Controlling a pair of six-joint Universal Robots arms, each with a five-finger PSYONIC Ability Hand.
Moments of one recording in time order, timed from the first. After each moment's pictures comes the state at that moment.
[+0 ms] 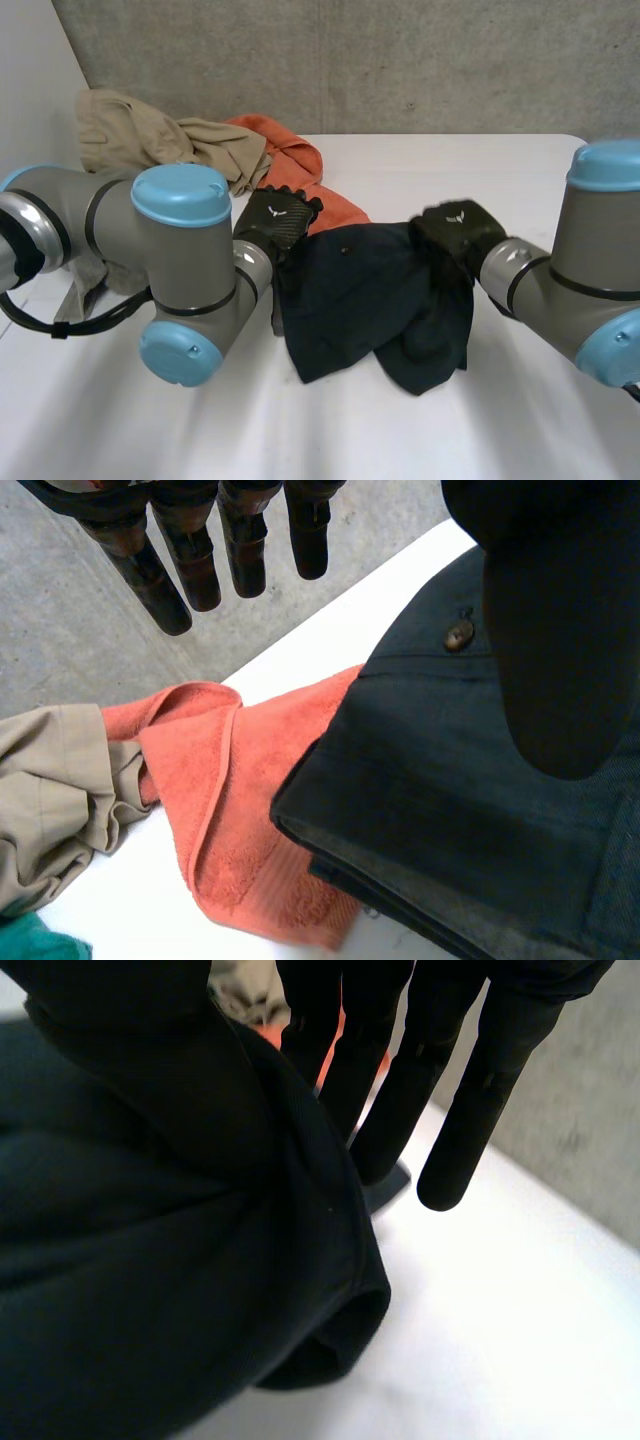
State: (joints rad) left arm 4.07 -2.25 -1.16 3.15 -1.64 3.41; right arm 1.97 -1.11 1.40 0.07 1.33 2.79; left_hand 0.21 0.25 0.21 0.21 0.05; right_hand 1.04 1.17 1.18 1.19 0.99
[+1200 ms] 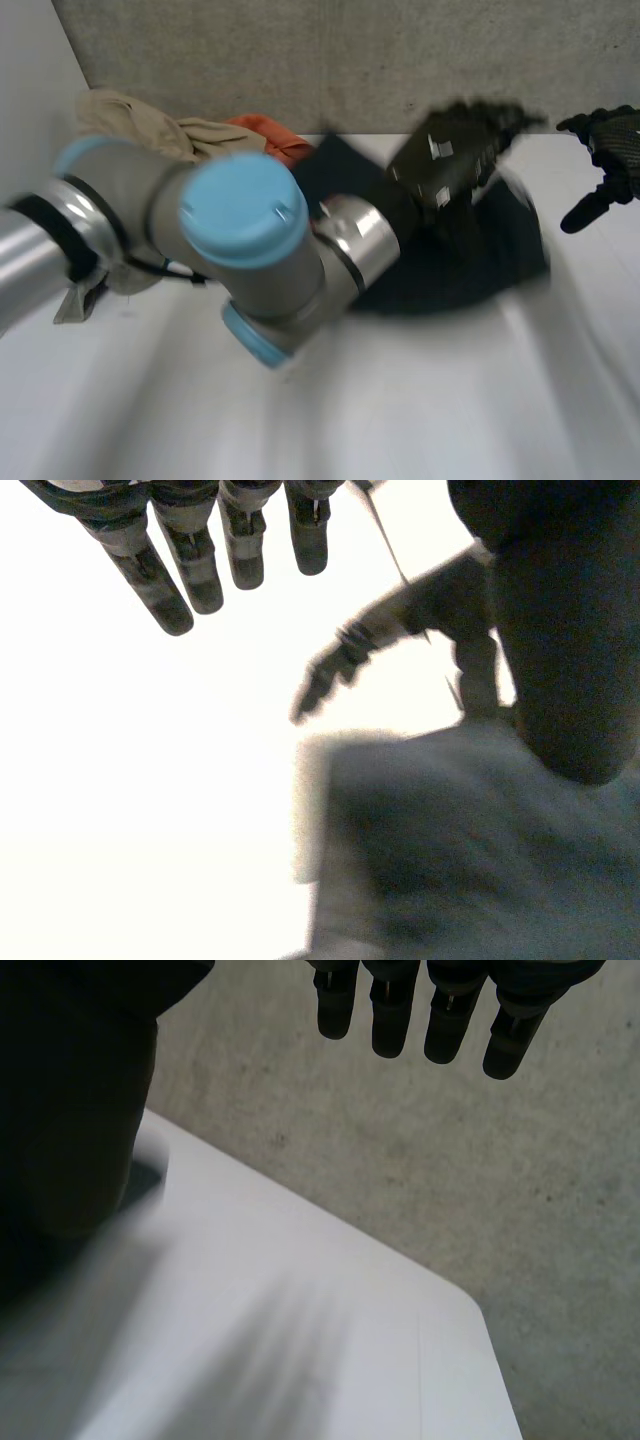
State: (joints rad) left arm 3.86 -2.29 -0.97 3.48 -1.24 3.11; right arm 1.61 -1.44 1.50 0.10 1.38 2.89; left_hand 0.19 0.22 0.23 0.21 0.05; right_hand 0.22 0.20 0.21 0.21 0.04
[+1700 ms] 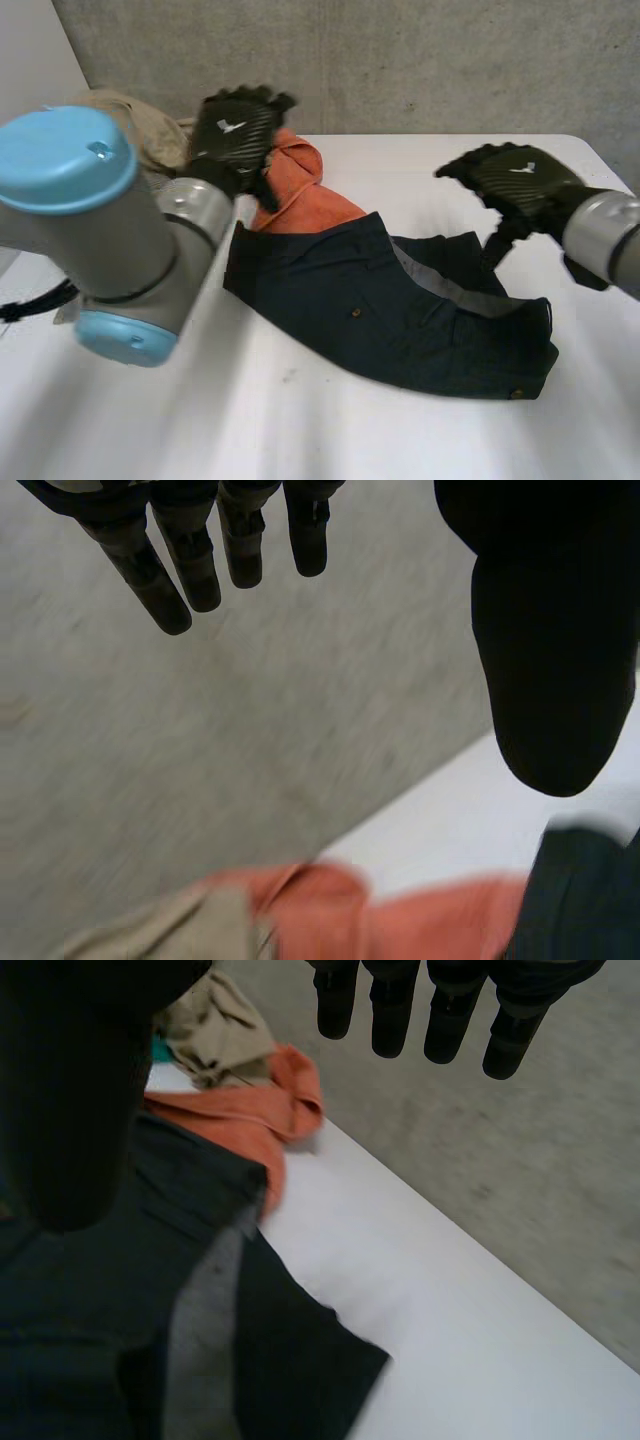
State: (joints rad) left arm 4.12 -1.96 -1.32 3.36 -1.65 3.33; right arm 1.80 -1.35 1.43 0.22 1.18 2.75; left_hand 0.19 0.20 0.21 0.20 0.05; right_hand 0.22 0.20 0.21 0.21 0.04
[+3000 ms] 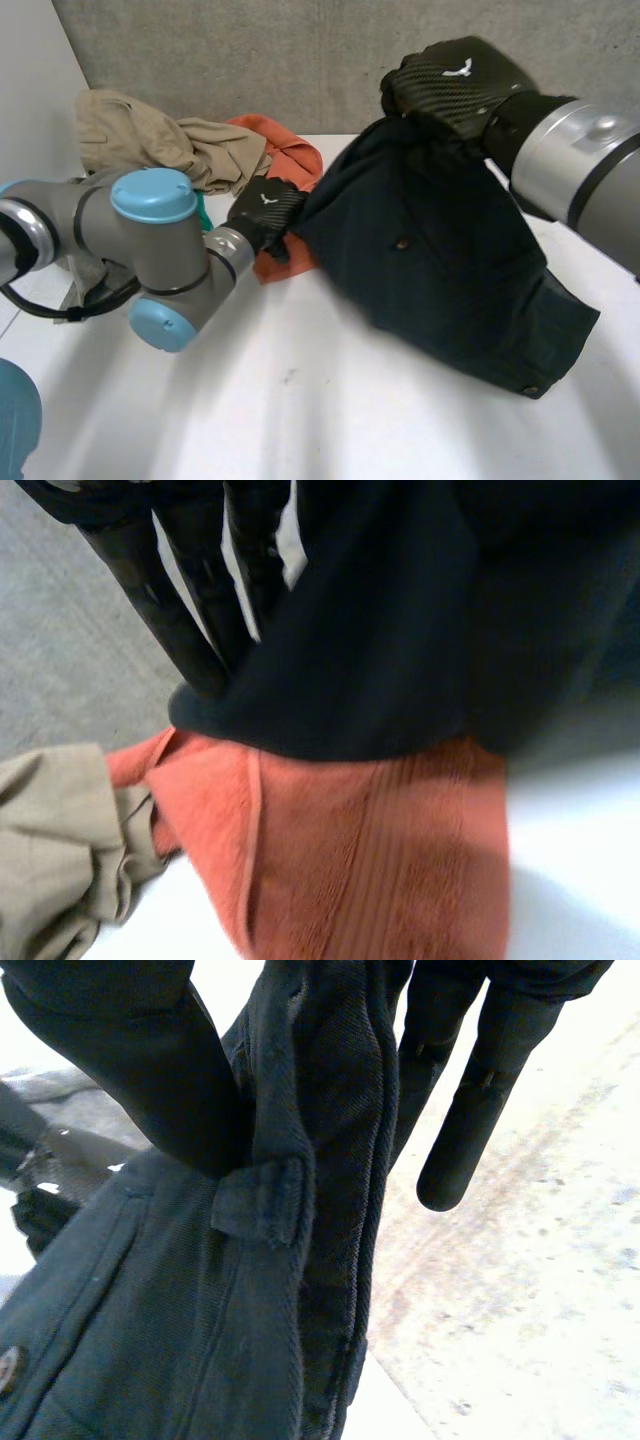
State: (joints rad) left arm 4.19 -2.35 -1.12 3.32 -1.41 3.51; right arm 2.04 -1.41 1.17 0.27 1.25 2.76; left_hand 0.90 0.84 0.84 0.82 0.65; right_hand 1.13 1.17 1.19 1.20 0.96
